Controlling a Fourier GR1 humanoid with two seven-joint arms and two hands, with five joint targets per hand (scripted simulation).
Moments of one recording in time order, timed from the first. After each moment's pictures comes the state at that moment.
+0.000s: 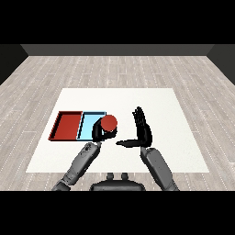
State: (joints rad) left arm -0.36 0.05 -0.44 -1.29 0.30 0.59 -0.41; right arm -0.22 -0.06 0.40 -1.74 -0.21 -0.37 -0.20
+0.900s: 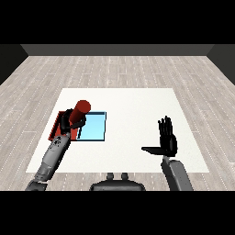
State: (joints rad) left arm -0.38 0.41 -0.18 -1.21 0.21 0.53 -0.23; right arm 0.08 -0.21 0.17 -1.86 -0.35 -0.20 -0.26
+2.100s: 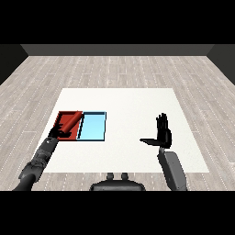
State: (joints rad) left arm -0.65 0.50 -0.18 -0.16 -0.01 0.29 -0.10; right arm -0.07 -0.17 0.10 -1.57 -0.35 -0.16 -0.35
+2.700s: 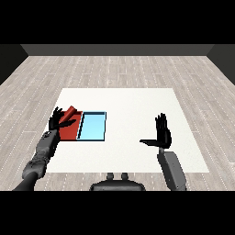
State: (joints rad) left arm -0.69 0.47 0.10 -0.31 0.27 0.13 -0.46; right arm -0.07 -0.17 0.10 -1.55 -0.36 -0.11 -0.38
